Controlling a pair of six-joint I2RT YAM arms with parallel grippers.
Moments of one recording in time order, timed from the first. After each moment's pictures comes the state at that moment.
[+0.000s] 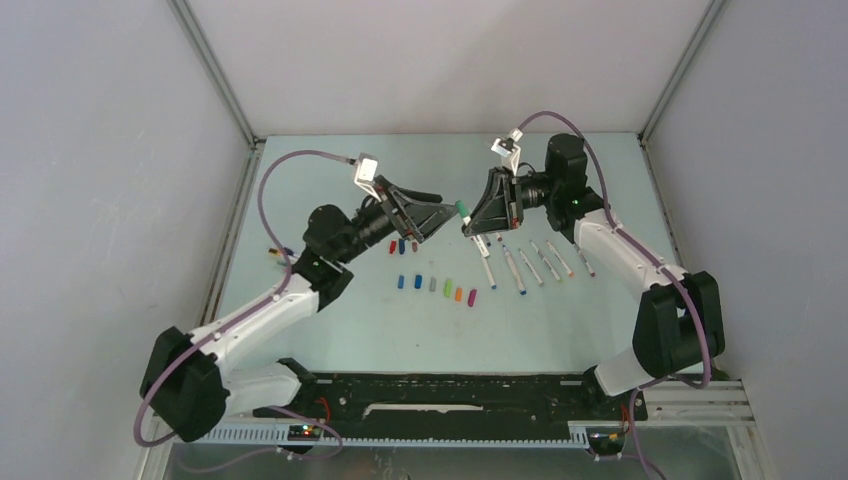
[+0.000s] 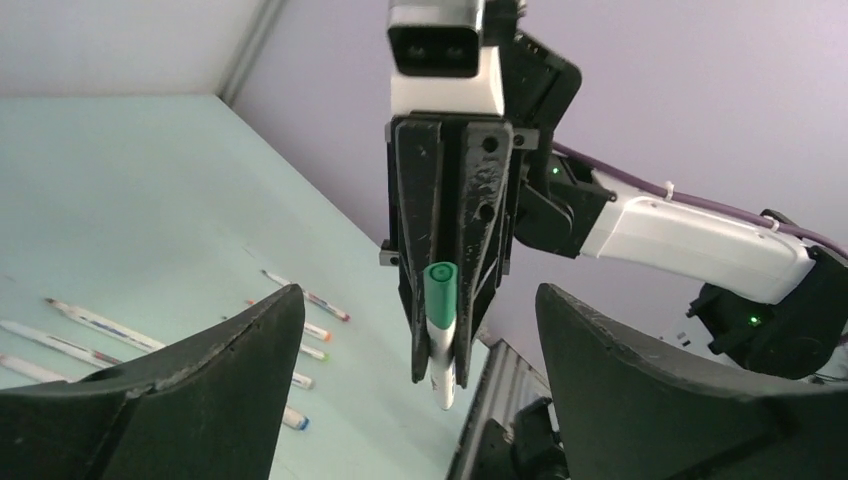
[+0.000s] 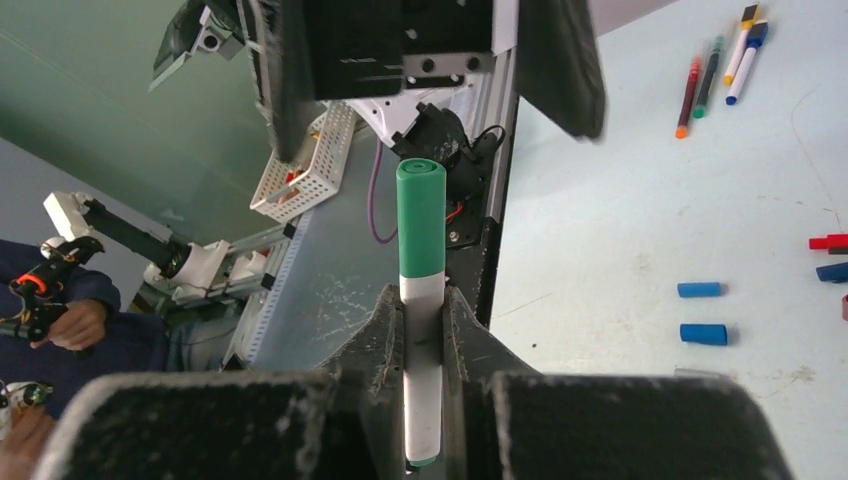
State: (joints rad) left arm -0.63 1.12 0.76 0.62 0.35 -0.74; right arm 0.34 1.52 1.14 0.27 -1.50 0.53
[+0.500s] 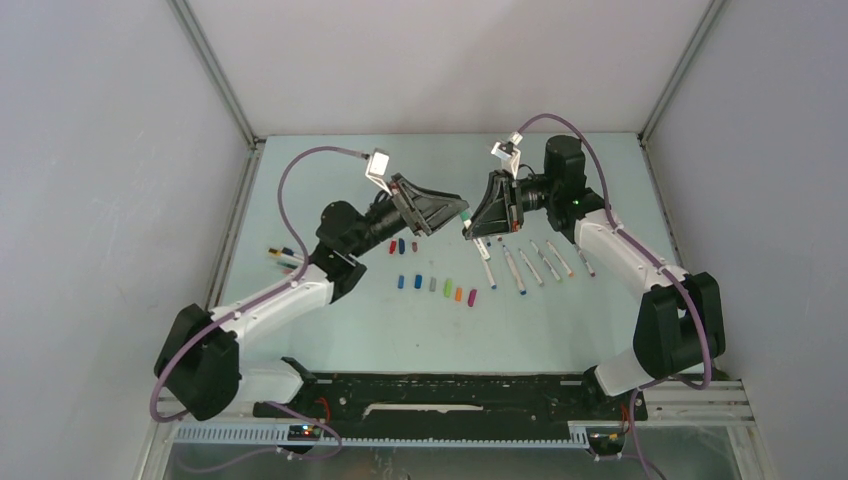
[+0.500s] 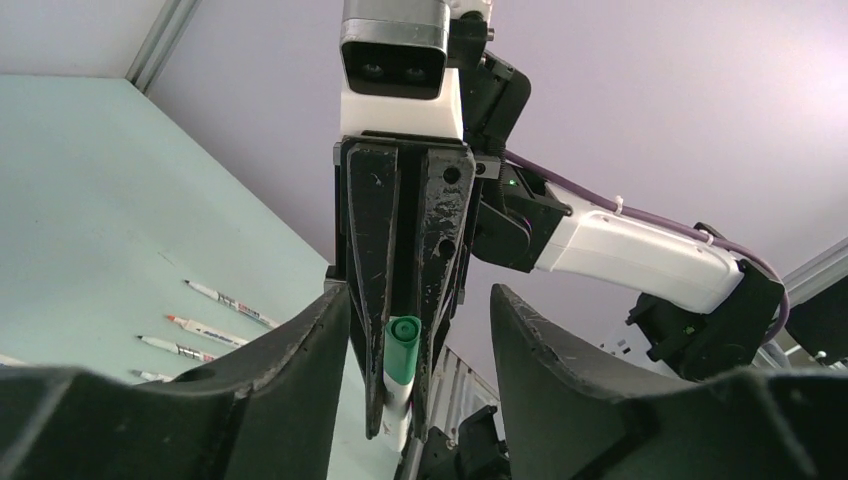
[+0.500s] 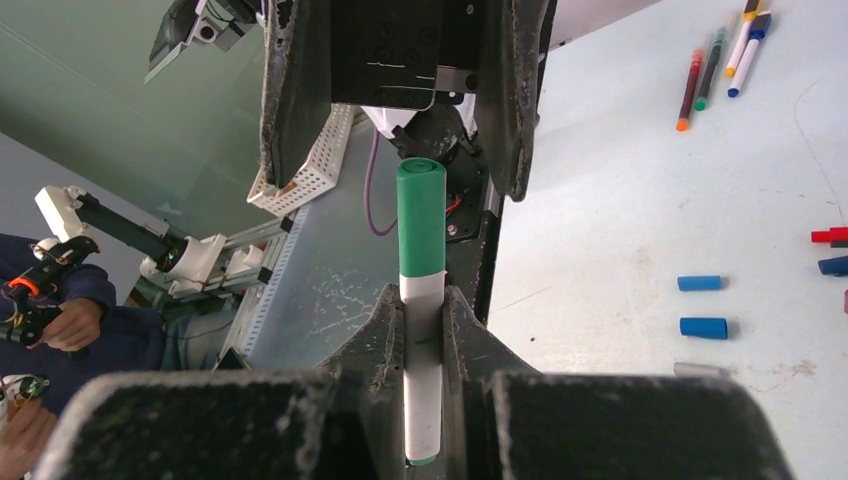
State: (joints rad) left arm -0.65 1.27 0.80 0.79 0.42 -0.90; right arm 0.34 1.51 1.14 0.16 -1.51 0.42
